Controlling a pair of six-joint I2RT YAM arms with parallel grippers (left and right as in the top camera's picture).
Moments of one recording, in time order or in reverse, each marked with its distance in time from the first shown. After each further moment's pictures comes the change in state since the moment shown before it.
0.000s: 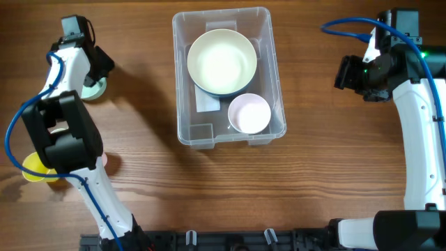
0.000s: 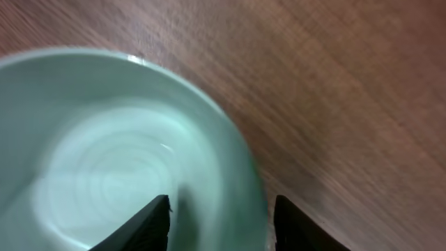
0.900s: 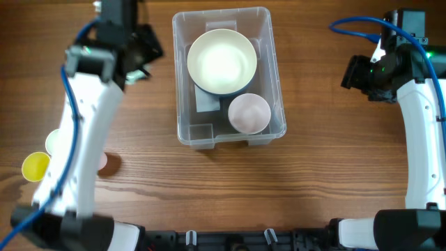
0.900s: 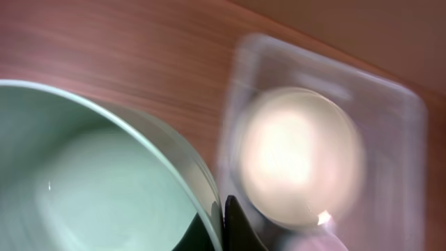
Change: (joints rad) left arm -0.491 -0.646 -0.005 -0.310 0.009 -0.008; right arm -0.031 0.000 0.000 -0.007 0.058 0.031
